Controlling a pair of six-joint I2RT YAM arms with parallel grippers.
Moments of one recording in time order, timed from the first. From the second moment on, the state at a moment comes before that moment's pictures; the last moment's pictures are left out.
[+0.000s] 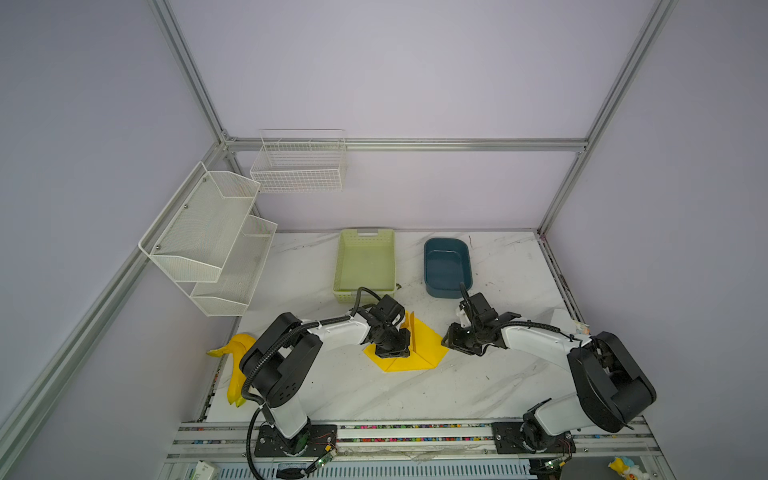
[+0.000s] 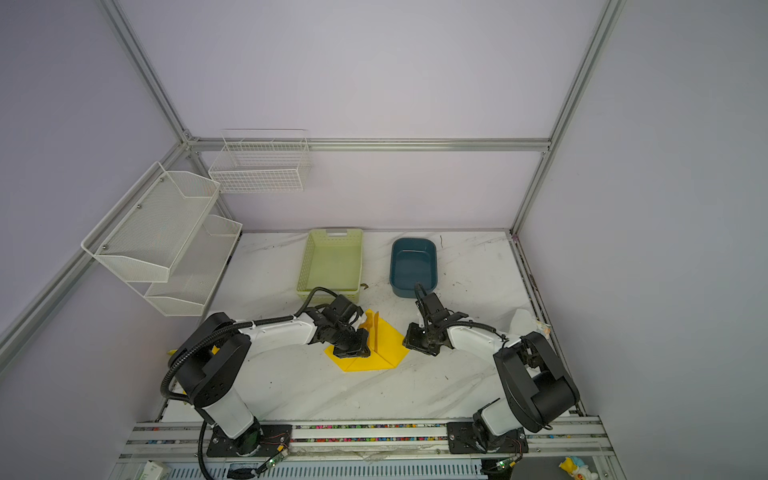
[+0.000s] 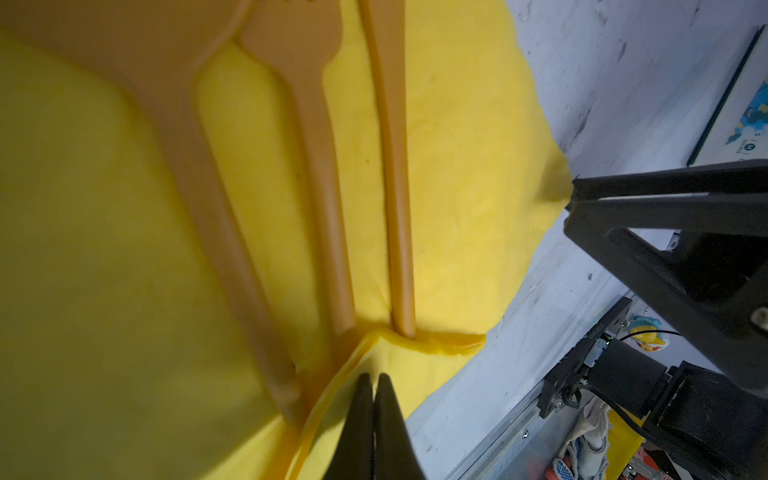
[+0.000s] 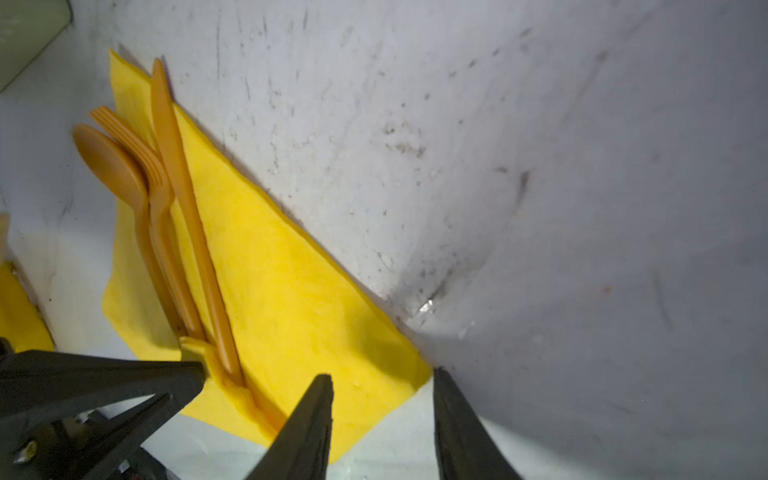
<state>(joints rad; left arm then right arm) -0.71 1.72 0.94 -0.38 0.43 -0.72 0.51 1.48 0.70 -0.35 -0.33 0.70</state>
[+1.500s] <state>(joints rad) -0.71 1.72 0.94 -0.38 0.43 -0.72 0.50 1.54 0.63 -0.06 -0.54 0.75</state>
